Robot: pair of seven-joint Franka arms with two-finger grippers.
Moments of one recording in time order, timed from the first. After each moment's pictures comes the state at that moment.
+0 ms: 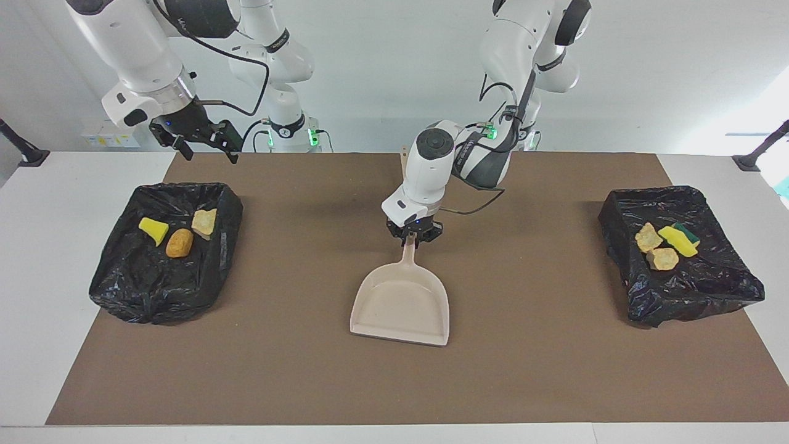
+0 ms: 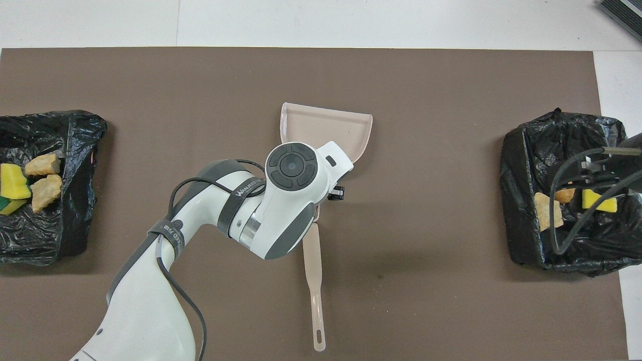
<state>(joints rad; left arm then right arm) -0.58 0.41 -0.12 -1.72 -0.04 2.21 -0.48 -0.02 0.00 0.00 -1.57 0.01 1.43 0.10</state>
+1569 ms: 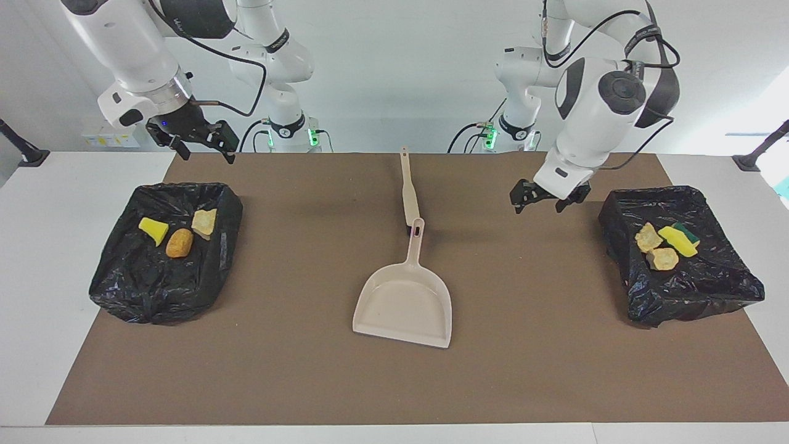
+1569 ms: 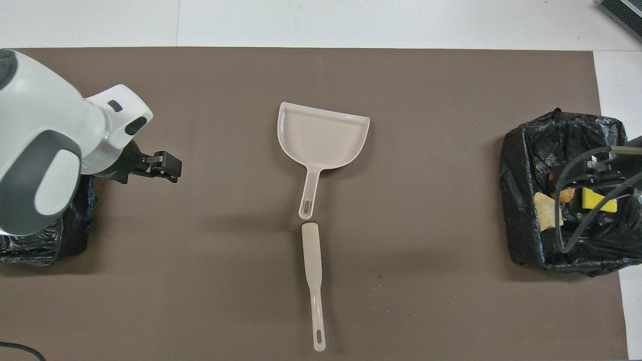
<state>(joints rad) -0.13 0.08 -0.08 -1.73 -0.04 1.71 -0.14 -0.02 0.00 0.00 -1.57 0.01 1.43 0.10</state>
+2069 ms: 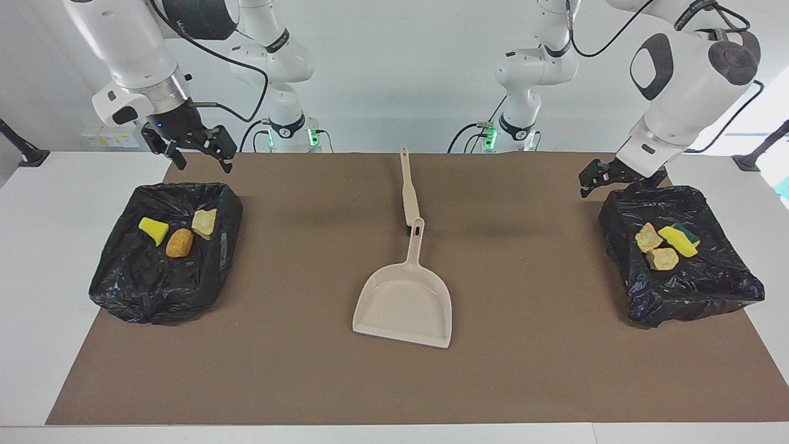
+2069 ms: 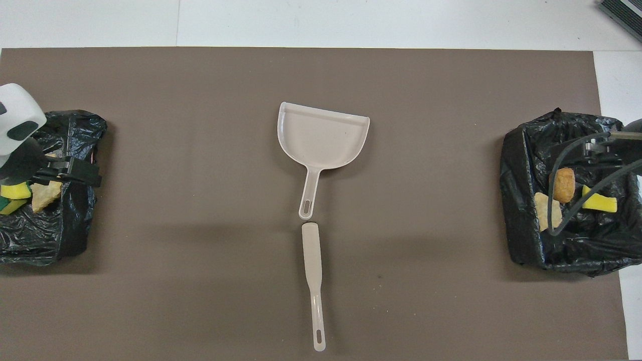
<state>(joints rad) 0.06 0.00 -0.08 -1.73 -0.03 1.65 0.11 -0.02 0.00 0.00 -1.58 0.02 1.57 0.10</state>
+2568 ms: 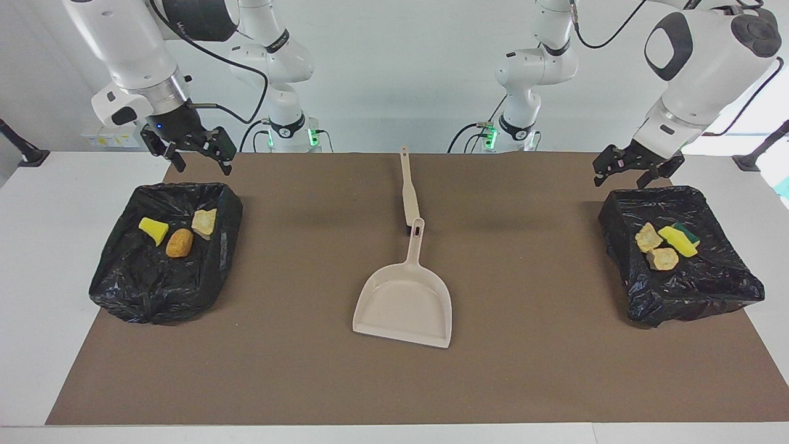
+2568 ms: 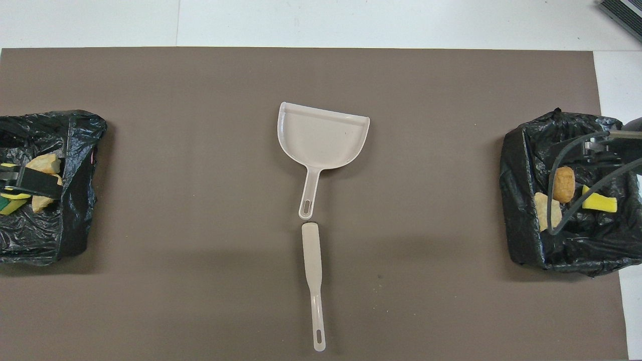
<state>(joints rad) 0.07 -0.06 -0.08 -1.61 0.00 1.47 0.11 -0.02 0.00 0.00 -1.58 0.02 1.57 0.10</state>
